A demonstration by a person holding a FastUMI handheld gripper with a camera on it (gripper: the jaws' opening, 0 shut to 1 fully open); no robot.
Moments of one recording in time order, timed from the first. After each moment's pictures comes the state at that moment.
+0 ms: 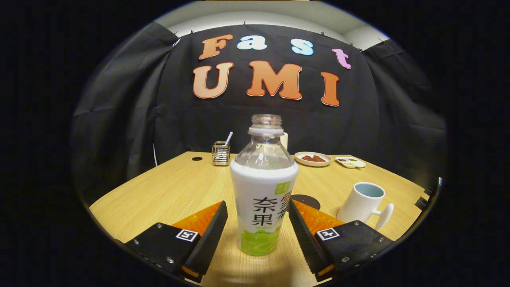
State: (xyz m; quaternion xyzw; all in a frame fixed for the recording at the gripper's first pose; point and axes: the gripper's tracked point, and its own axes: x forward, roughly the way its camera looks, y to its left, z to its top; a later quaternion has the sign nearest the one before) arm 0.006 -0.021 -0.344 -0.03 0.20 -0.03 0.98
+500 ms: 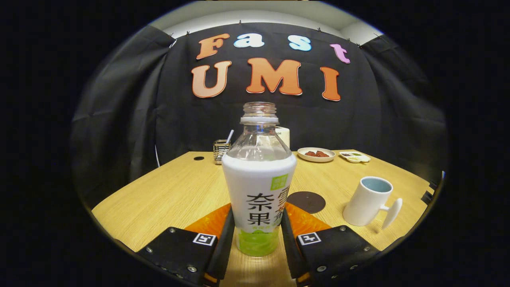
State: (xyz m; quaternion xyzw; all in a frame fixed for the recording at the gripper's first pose) arm 0.013 -0.024 -0.347 0.01 0.20 -0.02 0.98
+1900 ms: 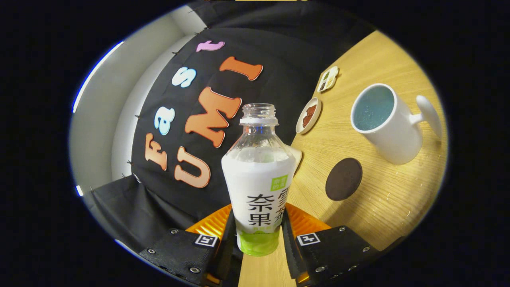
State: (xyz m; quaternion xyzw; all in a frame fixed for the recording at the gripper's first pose) arm 0.058 -0.059 -0.301 0.55 0.12 -0.04 0.82
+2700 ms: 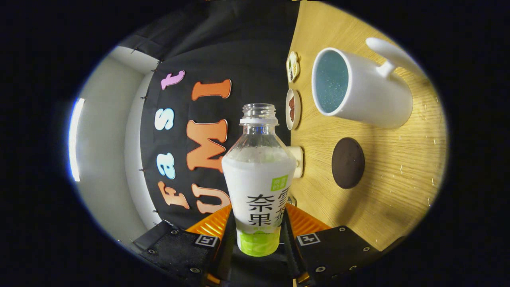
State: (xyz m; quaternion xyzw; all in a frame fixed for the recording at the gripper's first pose) arm 0.068 -0.077 -0.291 0.71 0.08 -0.06 0.70
